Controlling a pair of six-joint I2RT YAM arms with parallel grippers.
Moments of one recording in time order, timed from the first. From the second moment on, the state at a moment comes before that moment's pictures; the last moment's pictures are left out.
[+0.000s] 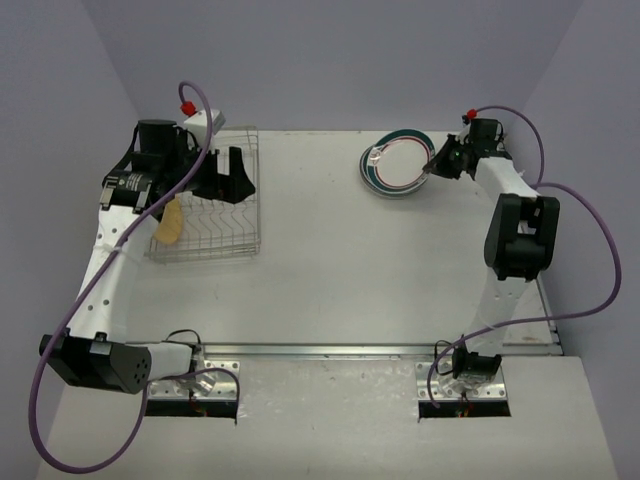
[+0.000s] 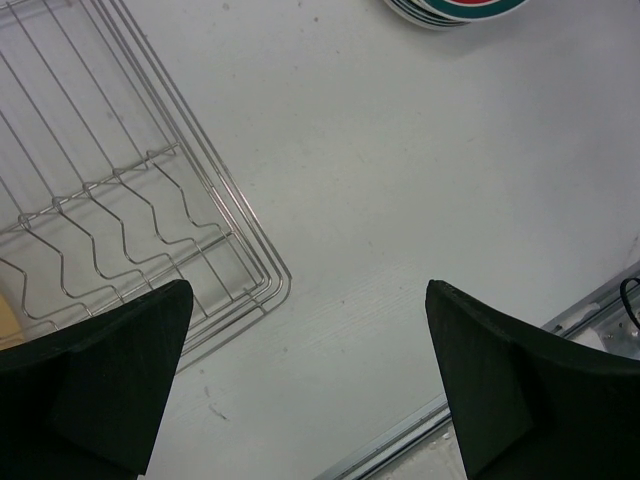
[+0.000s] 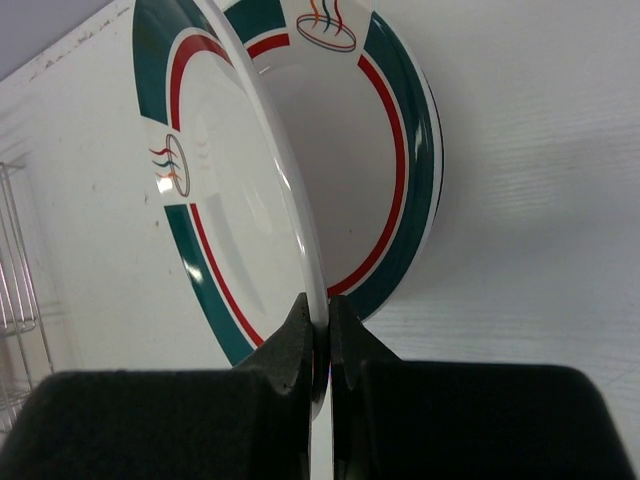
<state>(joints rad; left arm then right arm) -0.06 1.26 1.48 -0.87 0.43 -0.01 -0.13 2.06 1.57 -0.26 -0.37 0.40</state>
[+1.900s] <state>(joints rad) 0.30 1.66 1.60 -0.84 -0.22 0.17 0.11 1.45 1.09 -0.33 -0.26 0.05</state>
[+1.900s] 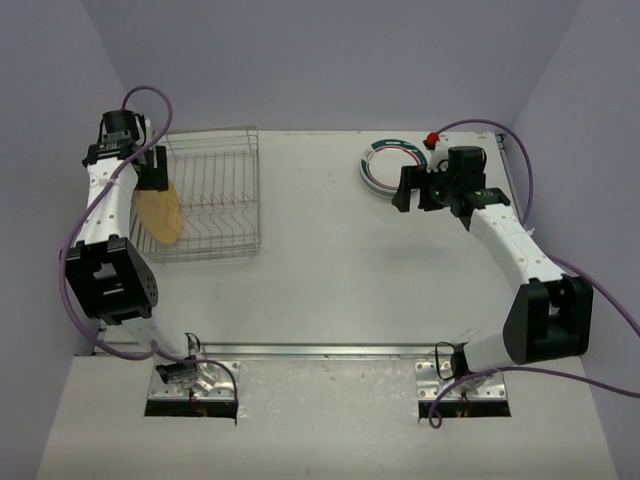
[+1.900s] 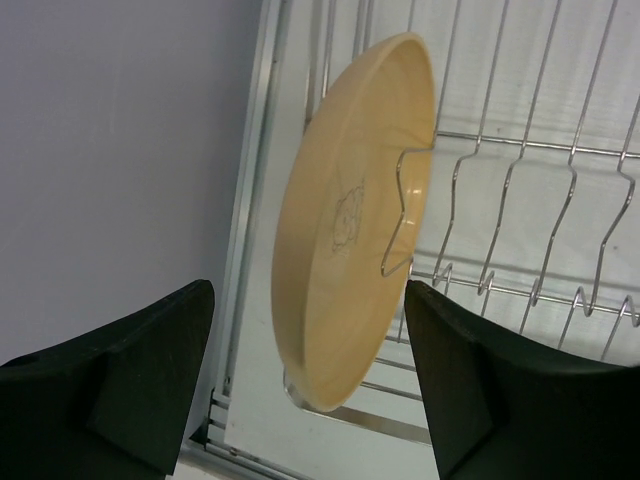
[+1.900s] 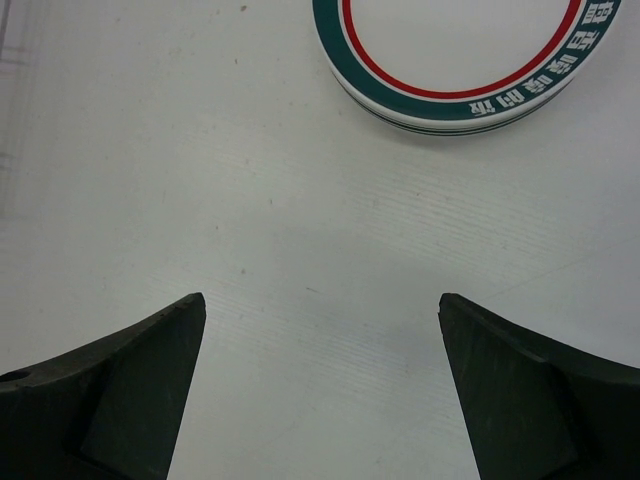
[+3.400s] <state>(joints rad) 0.34 1.76 1.54 -0.83 -0.06 0.14 0.11 1.41 1.05 -0.31 -0.30 0.07</state>
